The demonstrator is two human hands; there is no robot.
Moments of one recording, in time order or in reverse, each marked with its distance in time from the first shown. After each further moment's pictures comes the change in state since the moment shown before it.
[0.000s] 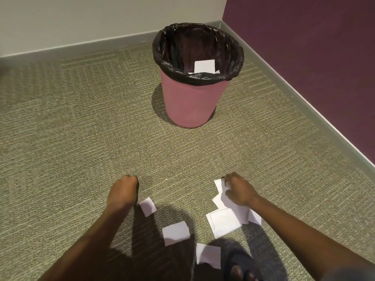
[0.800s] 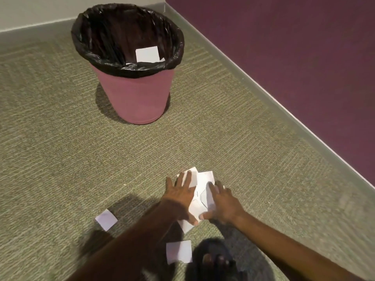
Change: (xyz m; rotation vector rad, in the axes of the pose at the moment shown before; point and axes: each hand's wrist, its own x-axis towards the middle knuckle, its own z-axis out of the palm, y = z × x) left_hand -0.018 0.211 0.061 0.284 -0.132 0.843; right_hand -0.072 0.037 0.029 -0.047 -0.202 0.290
